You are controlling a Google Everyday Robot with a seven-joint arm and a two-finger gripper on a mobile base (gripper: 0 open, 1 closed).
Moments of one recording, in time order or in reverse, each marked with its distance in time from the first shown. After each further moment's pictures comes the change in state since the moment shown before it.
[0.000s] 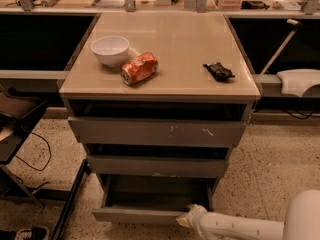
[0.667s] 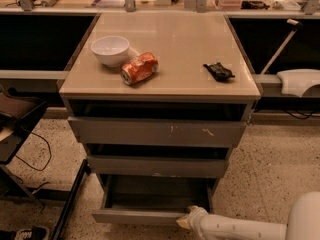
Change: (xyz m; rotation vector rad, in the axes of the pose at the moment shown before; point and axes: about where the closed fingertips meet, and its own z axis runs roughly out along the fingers) arm 0.005 0.003 -0.005 0.001 0.002 -0.001
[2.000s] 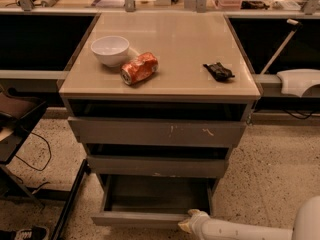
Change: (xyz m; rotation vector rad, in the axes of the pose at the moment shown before) arm 0.010 0.006 -0.013 0.004 0.005 -0.003
